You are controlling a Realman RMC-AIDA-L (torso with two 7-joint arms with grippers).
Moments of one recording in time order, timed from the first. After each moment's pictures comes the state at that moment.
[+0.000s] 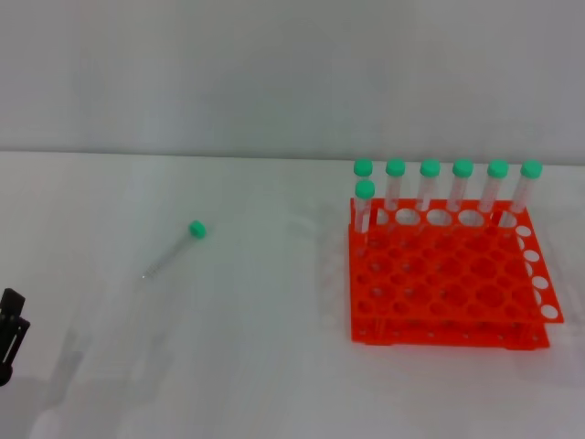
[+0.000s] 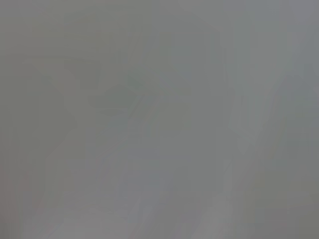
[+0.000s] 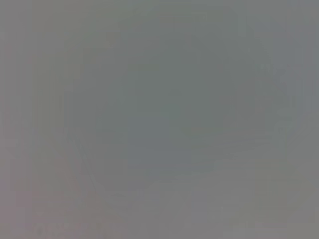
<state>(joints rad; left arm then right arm) -0.07 -2.09 2.55 0.16 -1.07 1.57 -0.40 0.45 2.02 -1.63 -0.19 0.37 -1.07 0.20</state>
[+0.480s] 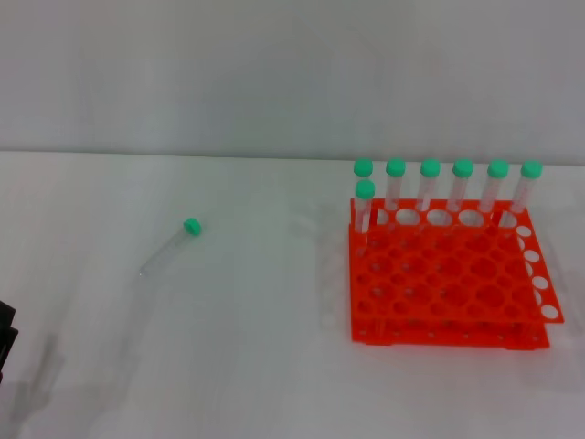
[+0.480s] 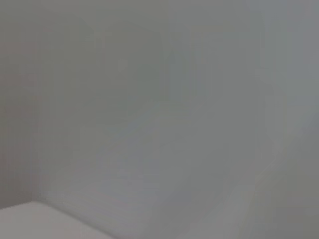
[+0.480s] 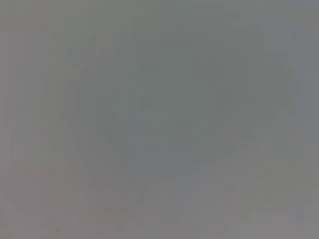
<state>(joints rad) -0.07 -2.09 2.54 0.15 -1.09 1.49 -0.59 0.44 2.03 -1.67 -0.19 0.37 -1.07 0.28</state>
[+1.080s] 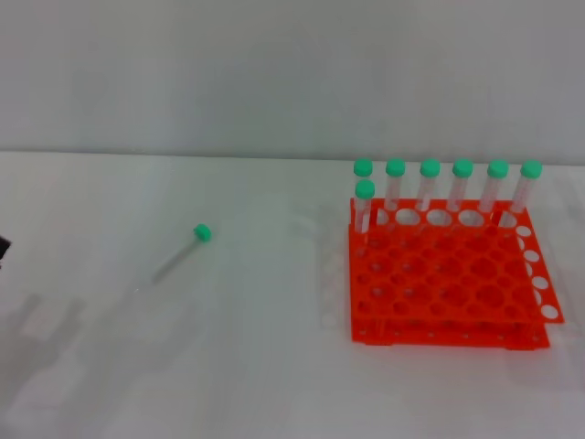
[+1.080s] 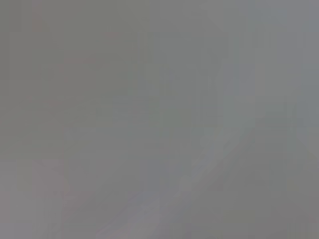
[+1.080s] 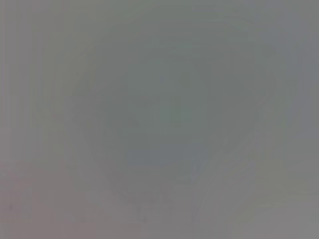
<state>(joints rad) -0.26 -2.05 2.55 -0.24 -0.95 1.70 -1.14 0.44 2.03 -1.72 -0.20 0.36 -1.06 0.29</state>
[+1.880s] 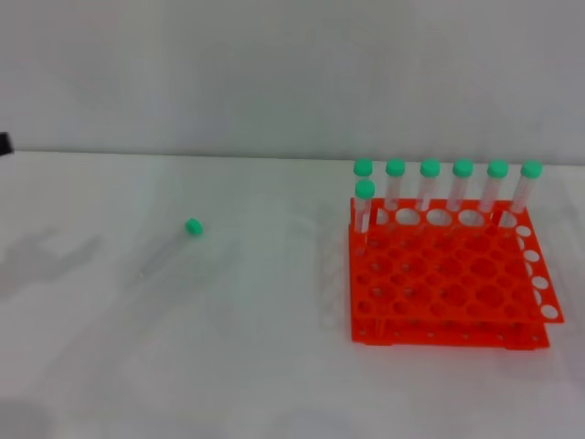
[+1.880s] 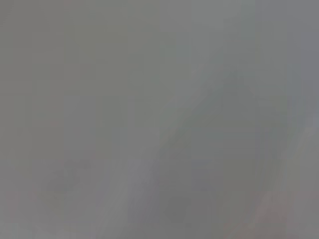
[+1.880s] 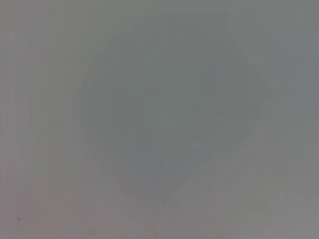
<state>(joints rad) -0.66 -1.85 2.84 -0.93 -0.66 1.82 -1.76 0.47 2.03 -1.72 -0.20 0.37 -1.06 0.29</state>
